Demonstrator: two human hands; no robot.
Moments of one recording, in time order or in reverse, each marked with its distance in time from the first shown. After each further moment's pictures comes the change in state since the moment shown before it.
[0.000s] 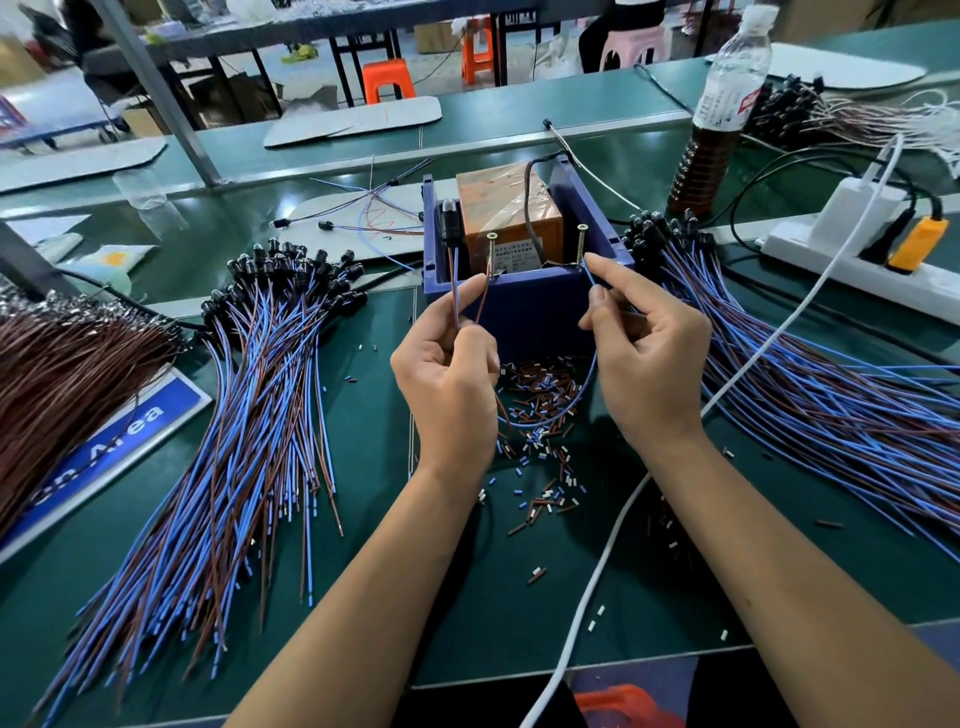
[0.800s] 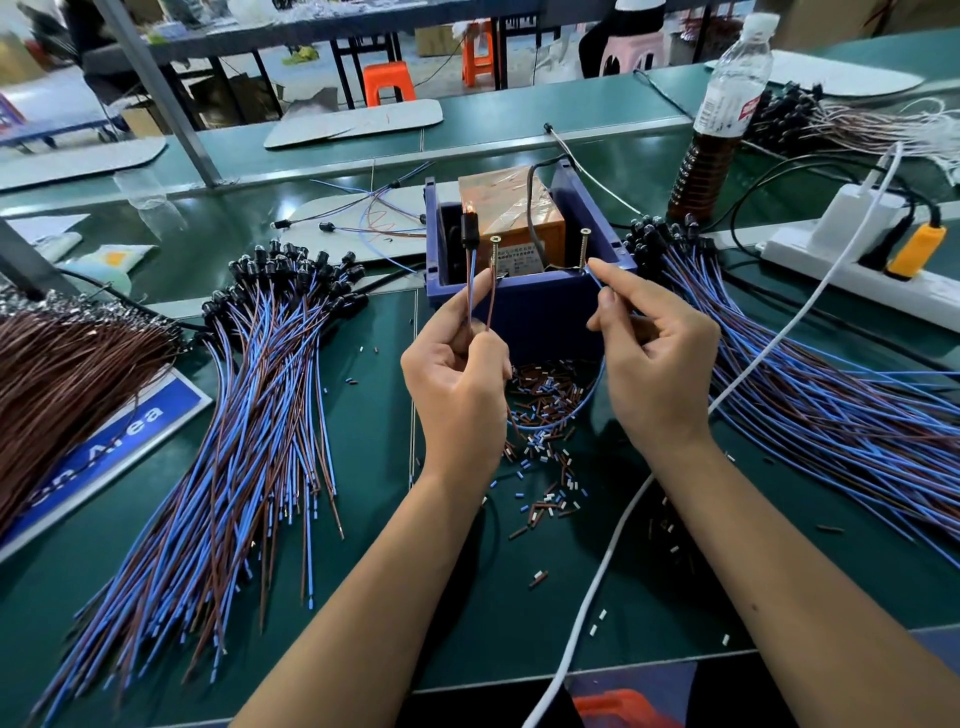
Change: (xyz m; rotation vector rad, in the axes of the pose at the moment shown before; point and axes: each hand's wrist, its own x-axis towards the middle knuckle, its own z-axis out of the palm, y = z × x) left_hand -0.004 0.005 0.003 0.029 -0.056 0.004; right_hand 0.002 -0.001 -0.003 -0.029 0.001 -0.040
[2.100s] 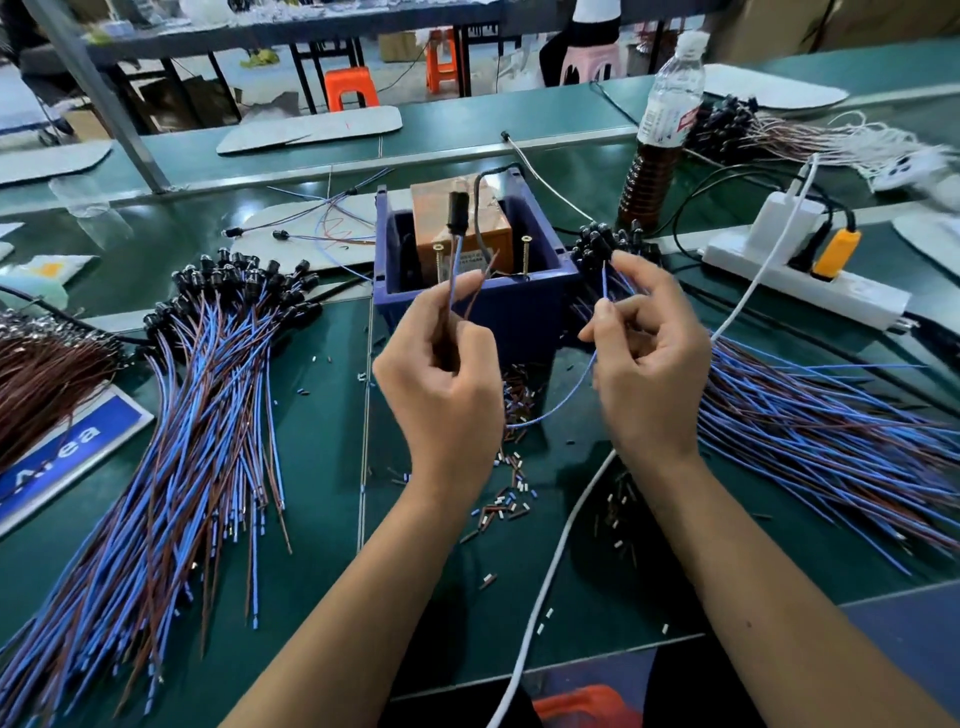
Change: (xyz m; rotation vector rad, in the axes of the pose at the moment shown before) left_hand -0.015 0.020 0.030 0.270 0.057 0.247; right_hand -0.005 -0.008 -0.031 0.058 0.091 0.123
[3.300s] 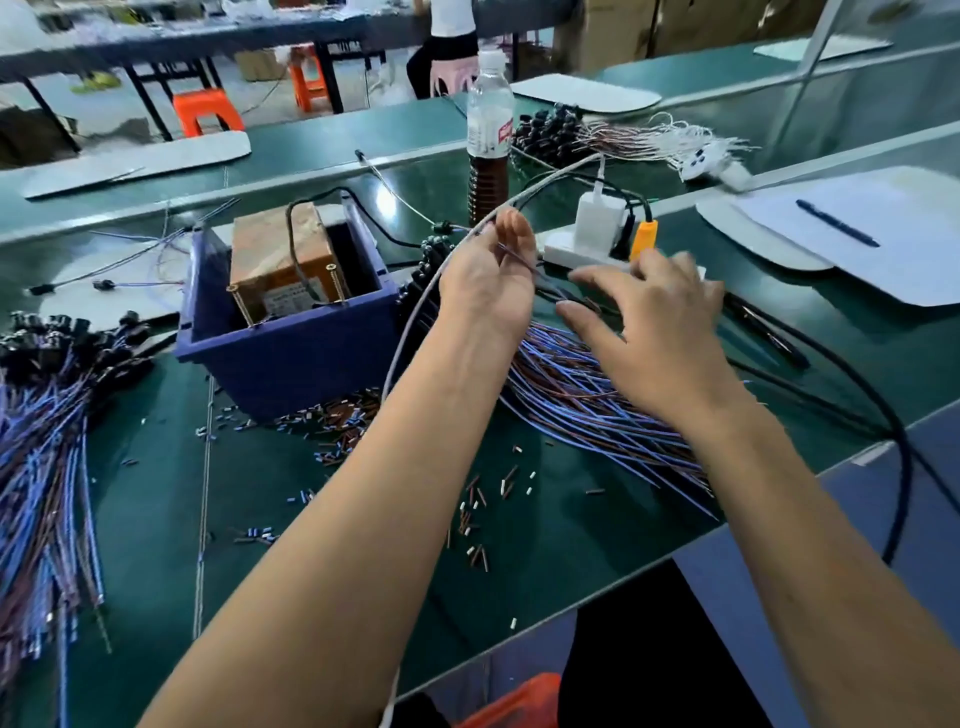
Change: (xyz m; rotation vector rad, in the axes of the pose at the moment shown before) left_hand 0.019 0.022 0.193 -1.040 -0.129 -1.214; right_hand 0.059 -0.009 -0.144 -1.003 -0.280 -0.008
